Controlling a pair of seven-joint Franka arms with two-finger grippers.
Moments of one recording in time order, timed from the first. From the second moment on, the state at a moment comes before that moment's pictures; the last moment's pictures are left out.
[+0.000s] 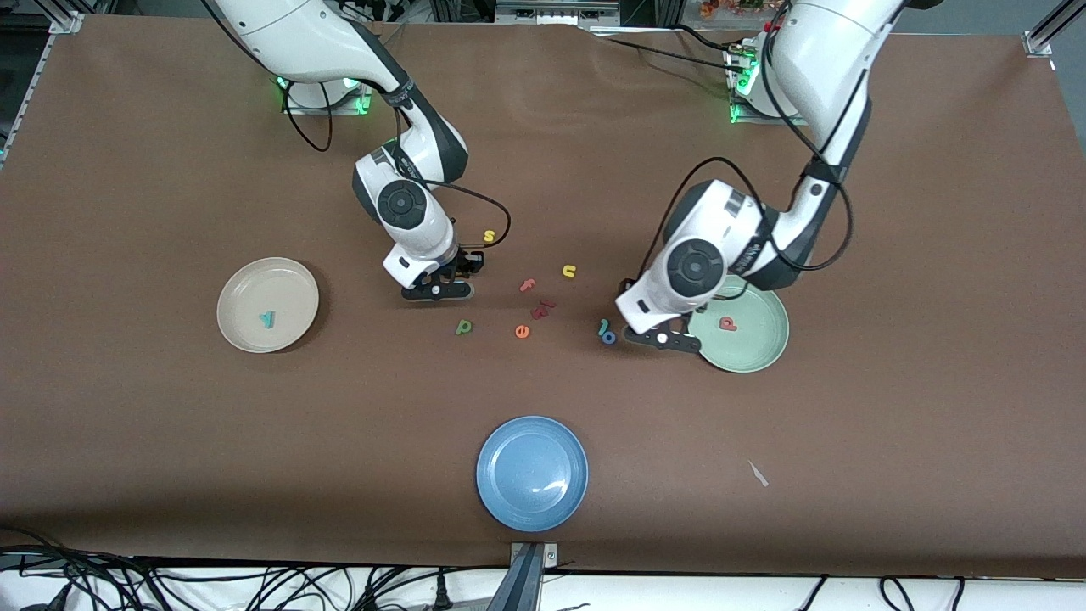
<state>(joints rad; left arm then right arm) -0.39 0.63 -0.16 -1.62 0.03 2.04 -0.37 0.47 0.54 0.14 -2.03 0.02 2.53 0.54</state>
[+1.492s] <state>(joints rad) -0.46 0.79 -0.16 -1.57 0.03 2.32 -0.41 0.47 0.53 0.14 -2.01 0.02 2.45 0.55</state>
